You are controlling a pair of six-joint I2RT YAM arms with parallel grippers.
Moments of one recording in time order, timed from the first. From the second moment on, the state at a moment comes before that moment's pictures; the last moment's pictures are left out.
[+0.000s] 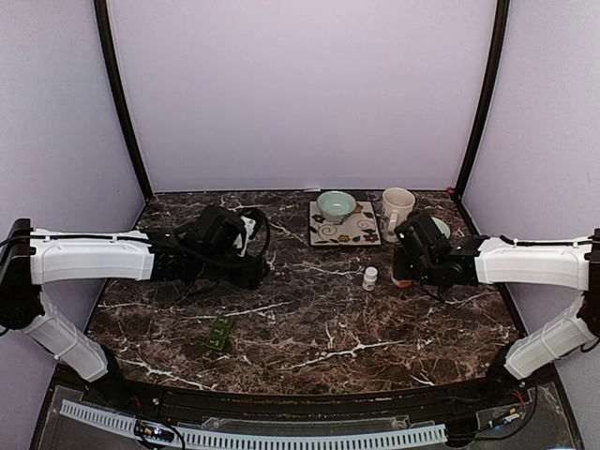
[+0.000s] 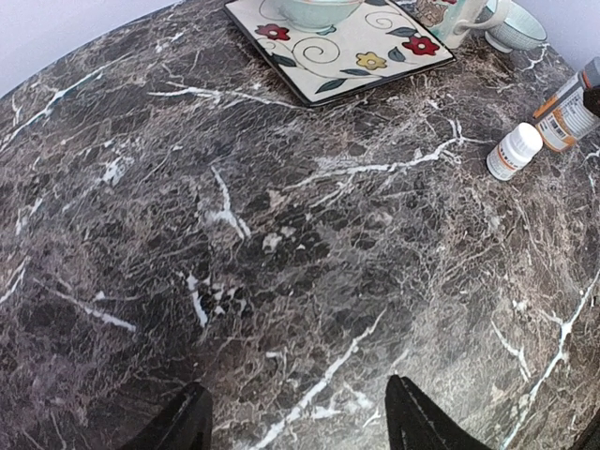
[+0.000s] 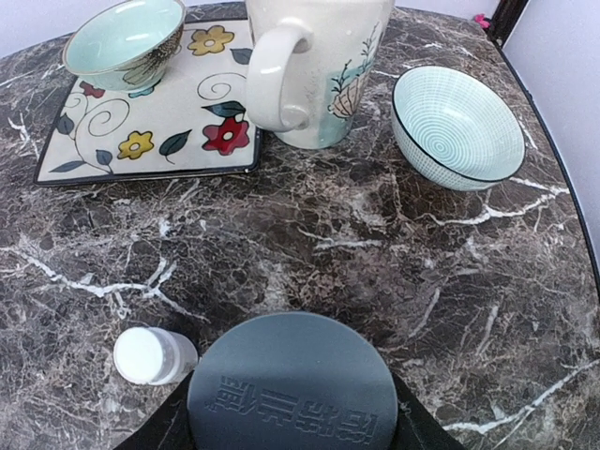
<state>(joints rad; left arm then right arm) -0.87 1.48 0.98 -0.29 -0.22 -0.30 0.75 1.35 0.79 -0.33 0.57 0.57</state>
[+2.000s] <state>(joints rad) -1.01 1.44 0.83 -0.79 -0.20 -0.65 0.69 1.21 0.81 -0.21 0.47 0.50</state>
